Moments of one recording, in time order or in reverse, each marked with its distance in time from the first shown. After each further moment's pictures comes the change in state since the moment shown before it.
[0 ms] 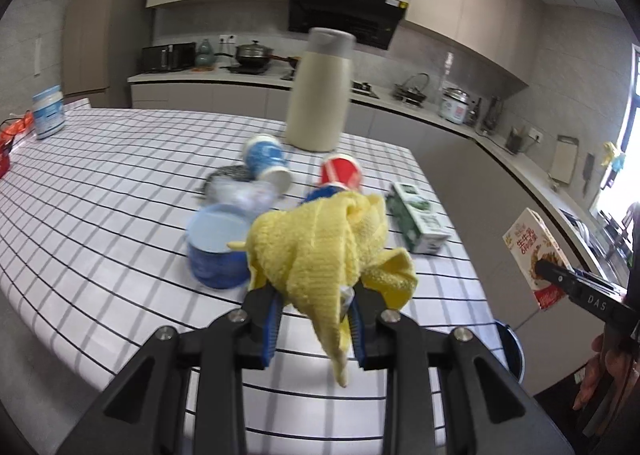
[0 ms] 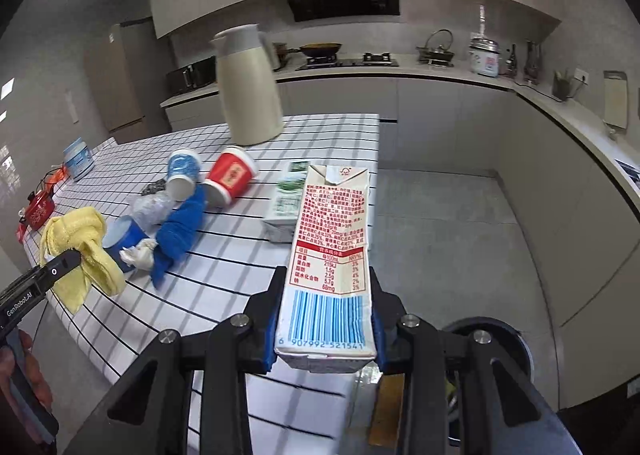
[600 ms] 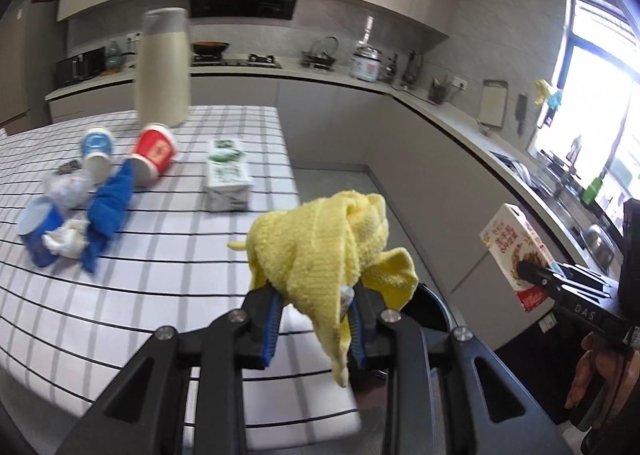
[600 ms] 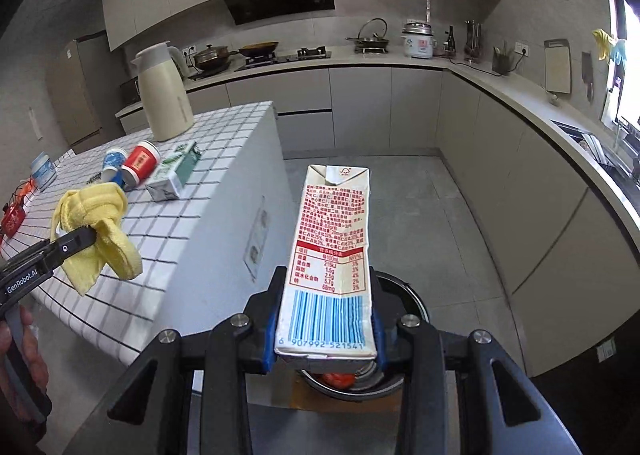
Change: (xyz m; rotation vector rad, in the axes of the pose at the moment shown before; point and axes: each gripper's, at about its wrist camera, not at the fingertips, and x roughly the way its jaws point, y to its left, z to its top) left arm 0.019 -0.193 -0.047 0.168 0.096 -0.213; right arm -0.084 -0.171 -0.072 0.075 0.025 -0.131
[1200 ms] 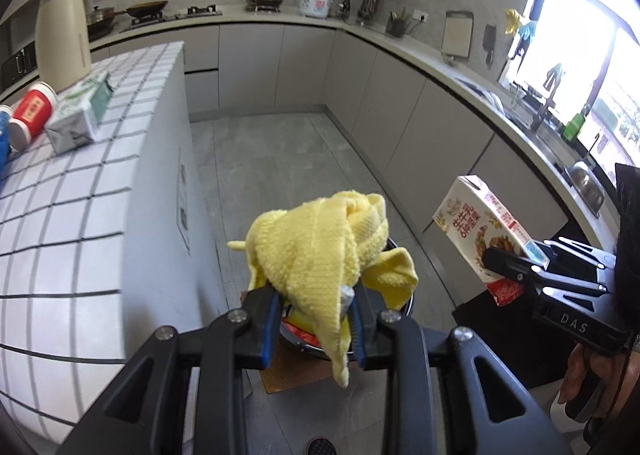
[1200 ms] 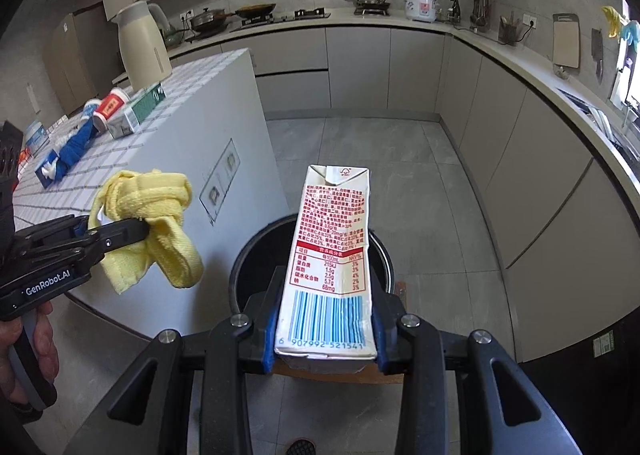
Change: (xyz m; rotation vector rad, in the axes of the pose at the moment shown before) left arm 0.095 -0.102 -0.043 0.087 0.205 -0.082; right arm 0.045 -0.079 -0.059 -0.037 0.134 0.025
